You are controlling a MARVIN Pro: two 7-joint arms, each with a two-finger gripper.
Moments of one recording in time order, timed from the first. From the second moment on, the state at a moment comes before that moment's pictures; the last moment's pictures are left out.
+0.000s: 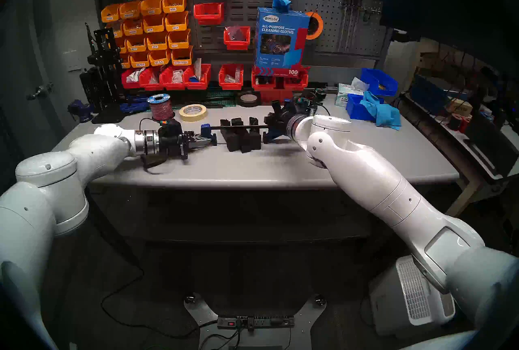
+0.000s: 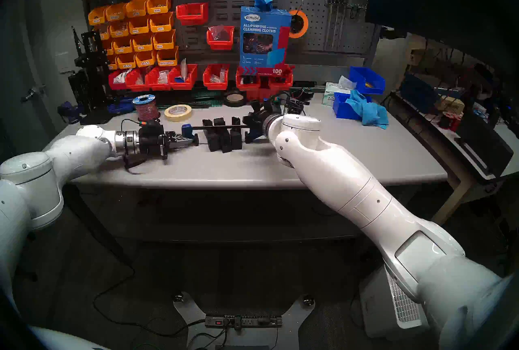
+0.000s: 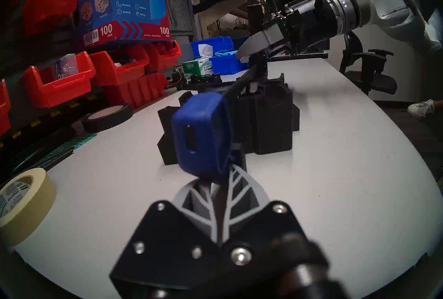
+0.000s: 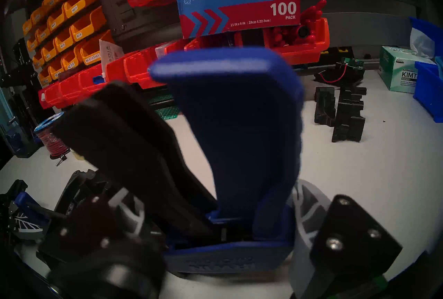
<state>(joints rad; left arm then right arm) 0.40 -1.00 -0.01 -0.29 -1.39 -0.52 -1.32 -0.88 -1.11 0.80 -1.64 1.18 0.43 -0.64</state>
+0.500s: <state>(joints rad) 0.40 -0.99 -0.01 -0.28 -1.39 -0.51 -1.32 -0.86 -1.14 0.78 -1.61 1.18 0.44 -0.65</state>
